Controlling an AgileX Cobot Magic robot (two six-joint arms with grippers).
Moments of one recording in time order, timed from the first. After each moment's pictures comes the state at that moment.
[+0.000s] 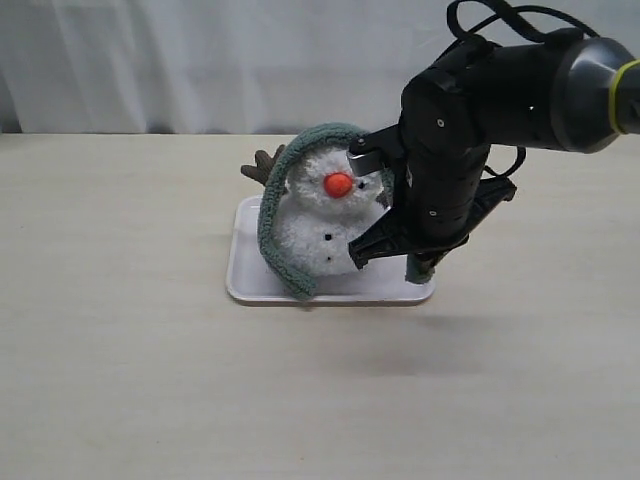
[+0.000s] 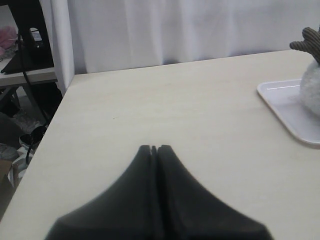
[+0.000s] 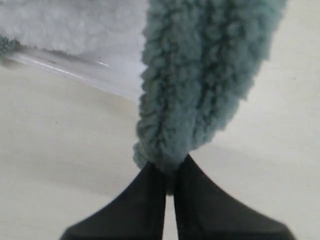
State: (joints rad) left arm -0.05 0.00 0.00 0.04 0.33 0.08; right arm 0.54 1.87 -1.36 -0.26 1.01 0.30
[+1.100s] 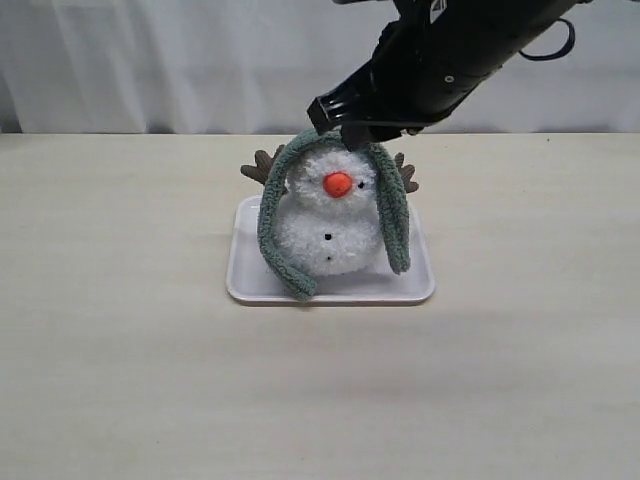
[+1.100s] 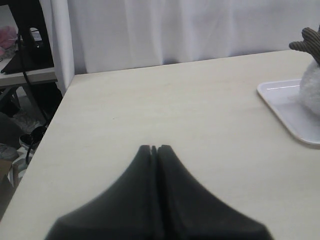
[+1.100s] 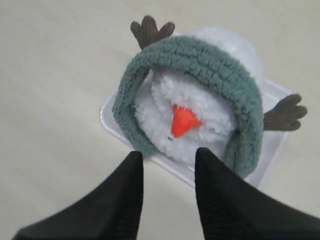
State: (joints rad) left arm -0.05 0.00 0.00 0.04 0.33 0.08; right arm 0.54 1.65 -1.52 0.03 0.91 0.00
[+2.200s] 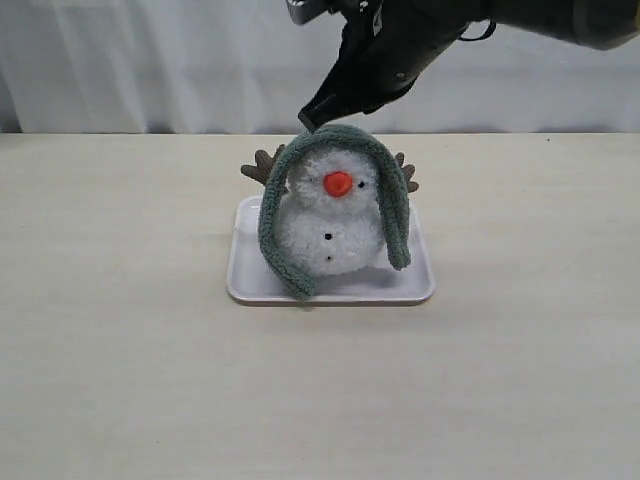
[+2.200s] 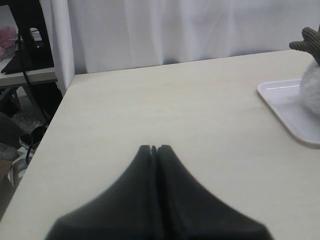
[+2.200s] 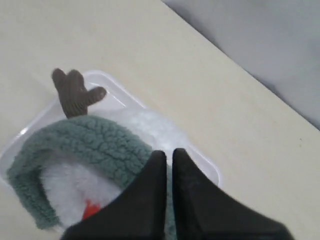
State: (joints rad) left arm -0.05 0.00 0.00 0.04 0.33 0.08; right arm 0.54 1.87 -1.69 -0.23 0.78 -0.08
